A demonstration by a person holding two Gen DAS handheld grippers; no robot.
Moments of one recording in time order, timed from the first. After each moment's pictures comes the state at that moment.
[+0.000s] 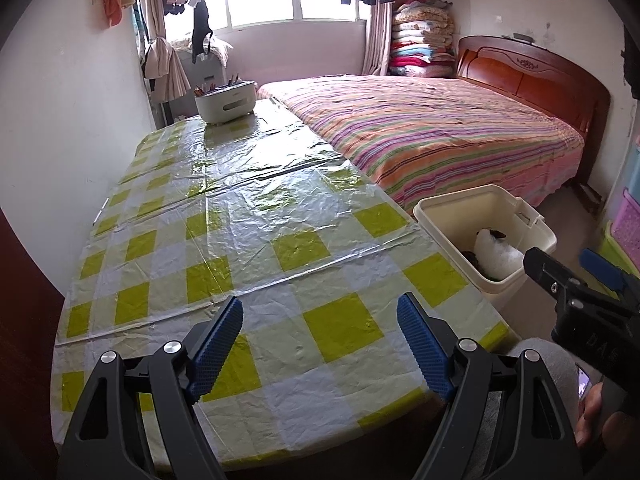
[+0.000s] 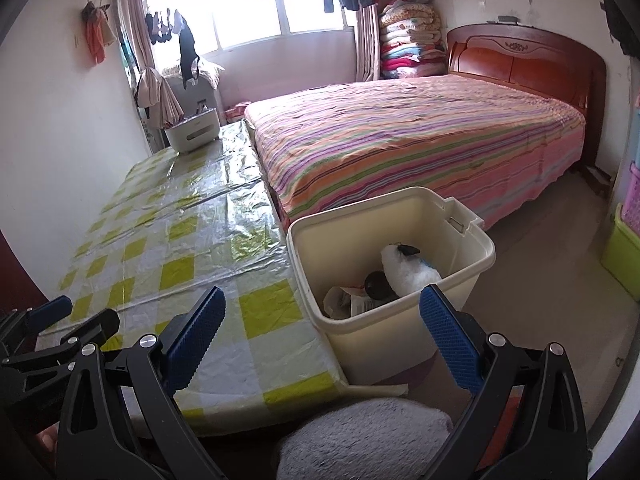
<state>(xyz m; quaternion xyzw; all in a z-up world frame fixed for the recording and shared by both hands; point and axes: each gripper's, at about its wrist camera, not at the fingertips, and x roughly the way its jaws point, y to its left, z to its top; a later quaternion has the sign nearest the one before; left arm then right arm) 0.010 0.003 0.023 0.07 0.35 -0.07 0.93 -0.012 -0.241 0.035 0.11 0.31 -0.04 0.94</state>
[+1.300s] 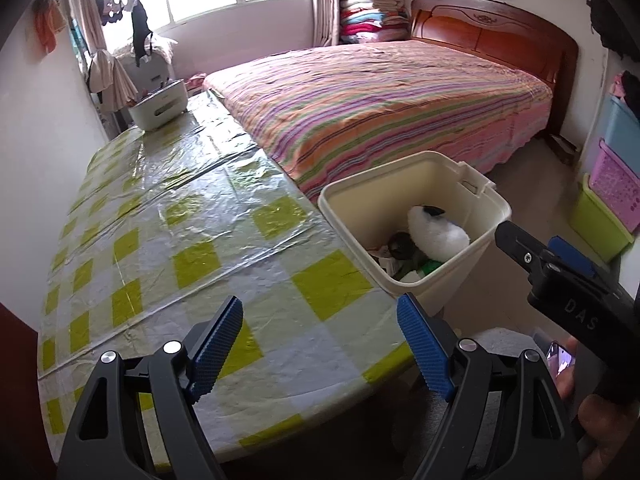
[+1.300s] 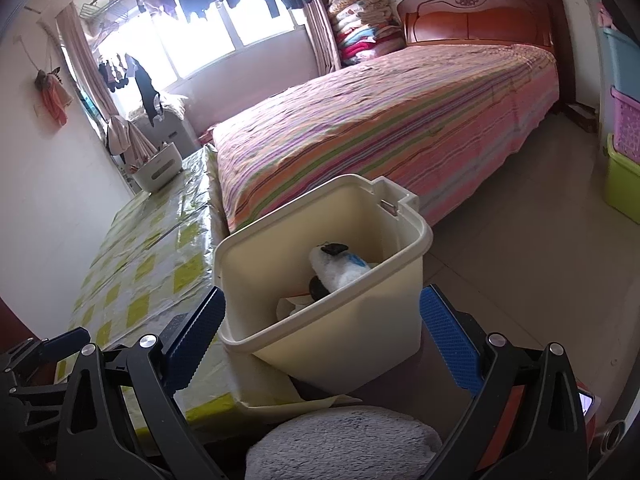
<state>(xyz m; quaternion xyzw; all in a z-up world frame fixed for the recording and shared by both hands) 0.019 -0.104 0.018 0.12 0.40 -0.13 0.90 -0.025 -0.336 0.002 0.22 0.30 -0.08 0.92</state>
